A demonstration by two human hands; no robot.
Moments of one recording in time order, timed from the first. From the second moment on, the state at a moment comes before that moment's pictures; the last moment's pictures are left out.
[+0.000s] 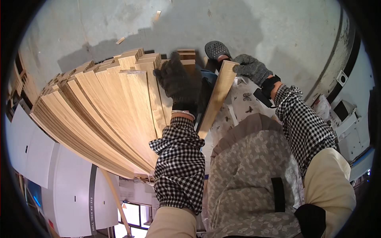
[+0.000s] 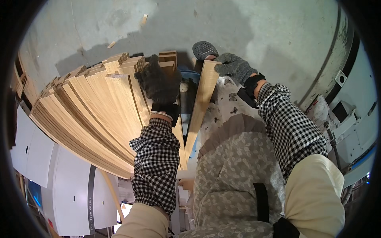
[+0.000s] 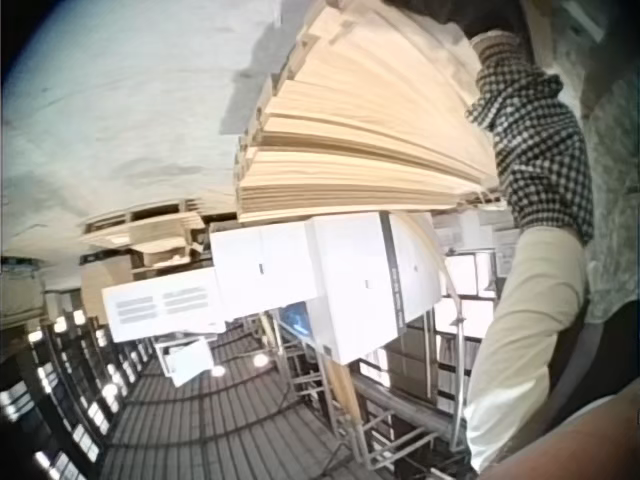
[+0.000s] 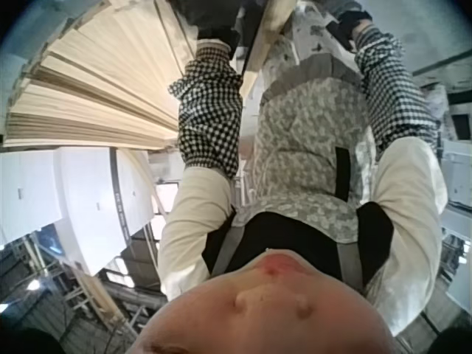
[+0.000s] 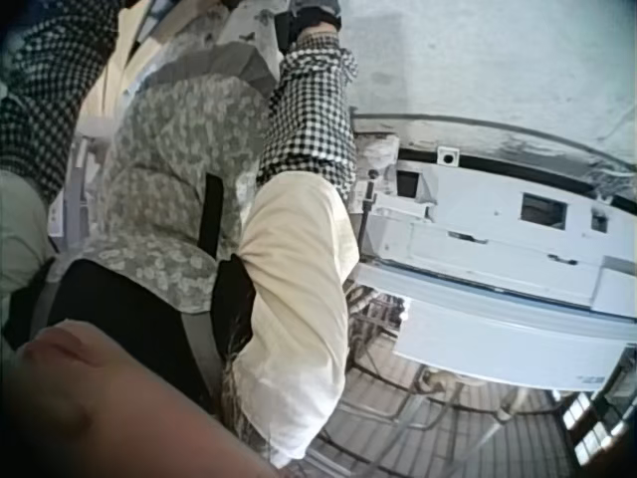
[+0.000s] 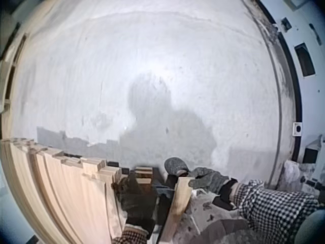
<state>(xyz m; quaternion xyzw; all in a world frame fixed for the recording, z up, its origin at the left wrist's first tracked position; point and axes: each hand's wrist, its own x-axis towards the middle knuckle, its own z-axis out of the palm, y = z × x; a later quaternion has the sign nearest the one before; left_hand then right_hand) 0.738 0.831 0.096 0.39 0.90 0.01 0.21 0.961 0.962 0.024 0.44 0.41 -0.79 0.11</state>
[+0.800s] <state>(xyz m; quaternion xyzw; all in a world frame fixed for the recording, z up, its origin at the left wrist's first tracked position) 0.884 0.654 0.163 0.09 0.74 0.11 0.65 0.936 0.955 0.204 0.62 0.47 -0.63 0.04</state>
